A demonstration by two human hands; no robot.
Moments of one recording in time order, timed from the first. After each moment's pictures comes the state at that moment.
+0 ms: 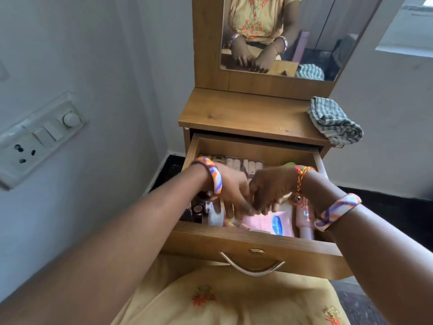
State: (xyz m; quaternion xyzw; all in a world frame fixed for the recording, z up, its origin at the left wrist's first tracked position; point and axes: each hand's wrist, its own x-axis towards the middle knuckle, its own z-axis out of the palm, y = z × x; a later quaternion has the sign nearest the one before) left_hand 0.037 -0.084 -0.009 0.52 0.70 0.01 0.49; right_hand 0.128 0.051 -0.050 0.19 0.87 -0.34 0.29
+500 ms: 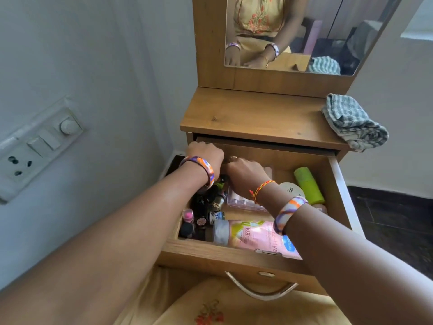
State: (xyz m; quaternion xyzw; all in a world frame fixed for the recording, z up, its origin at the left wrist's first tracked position) left_hand -0.021 -0.059 -0.033 0.49 0.86 -0.16 0.02; right_hand 0.062 0.011 -0.067 0.14 0.99 -0.02 0.04
